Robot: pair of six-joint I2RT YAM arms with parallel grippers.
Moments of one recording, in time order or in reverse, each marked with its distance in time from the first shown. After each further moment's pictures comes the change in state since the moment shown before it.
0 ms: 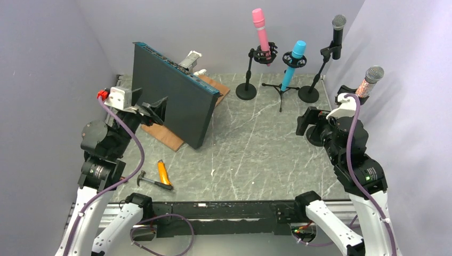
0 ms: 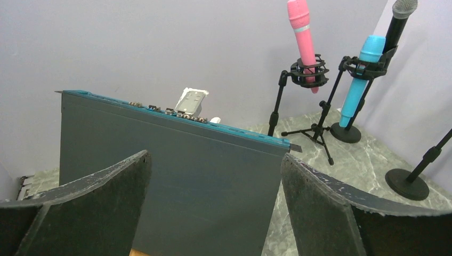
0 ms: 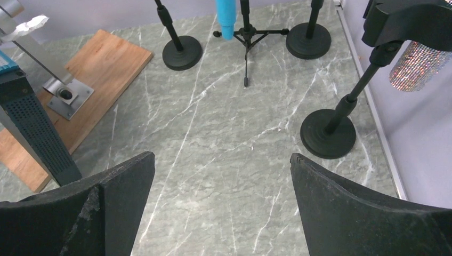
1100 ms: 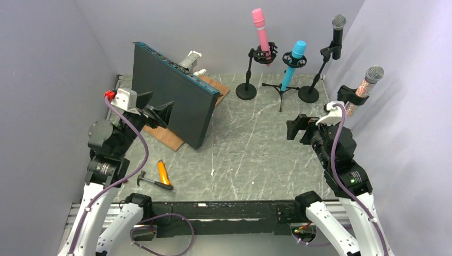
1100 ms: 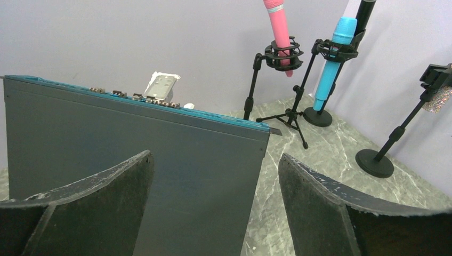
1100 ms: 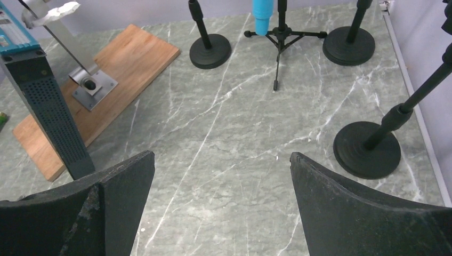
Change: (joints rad) left arm 0.057 0.003 -0.087 0.073 0.163 -0.079; right arm -0.001 -0.103 -0.269 0.242 -0.122 -0.010
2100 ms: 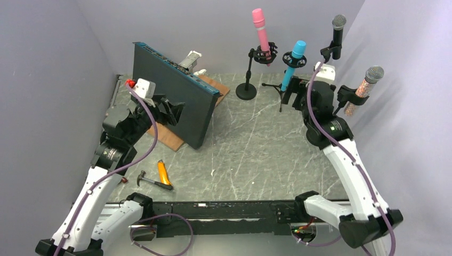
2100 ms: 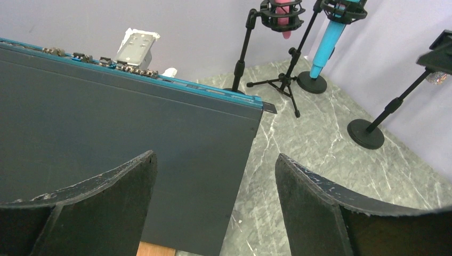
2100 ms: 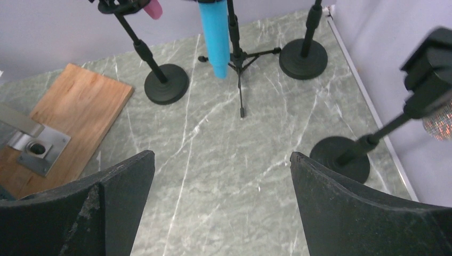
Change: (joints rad) left arm -0.115 0.146 0.089 -0.132 -0.068 0.005; right arm -0.002 0.443 0.286 0.060 0.237 0.044
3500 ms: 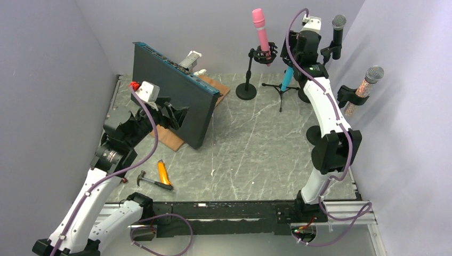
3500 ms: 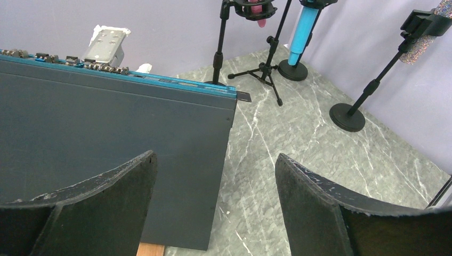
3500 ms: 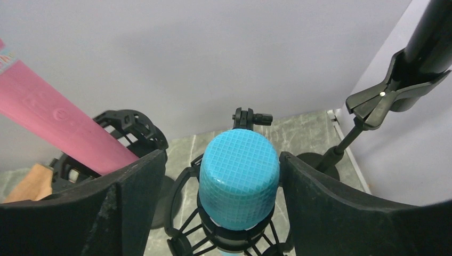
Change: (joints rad) left arm -0.053 -0.014 0.003 -0.026 0.028 0.013; right arm -0.180 0.742 0.595 0.293 -0.126 -0.171
